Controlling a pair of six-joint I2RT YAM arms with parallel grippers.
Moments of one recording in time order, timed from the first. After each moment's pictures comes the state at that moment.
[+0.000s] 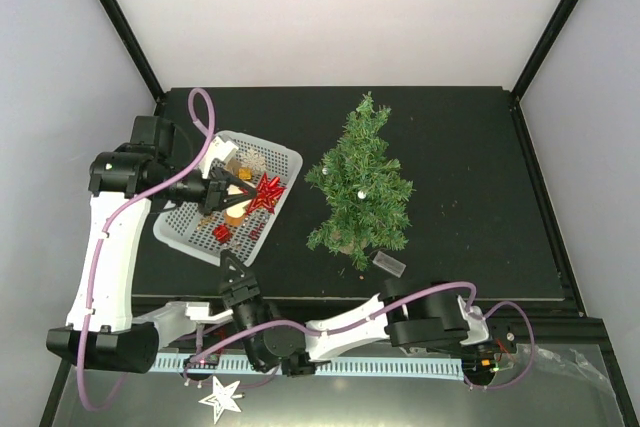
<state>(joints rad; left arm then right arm) -0.04 1.14 1.46 -1.46 1.00 0.44 1.73 2.08 1.29 1.26 1.24 -1.88</state>
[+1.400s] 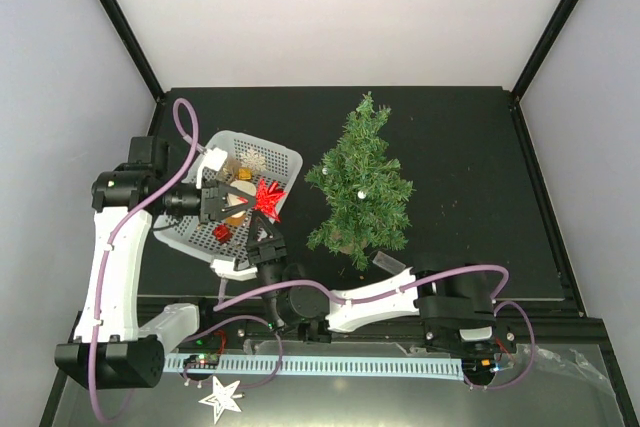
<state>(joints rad) 0.06 1.05 1.26 -1.40 1.20 0.34 1.61 1.90 1.16 1.27 1.24 -1.97</state>
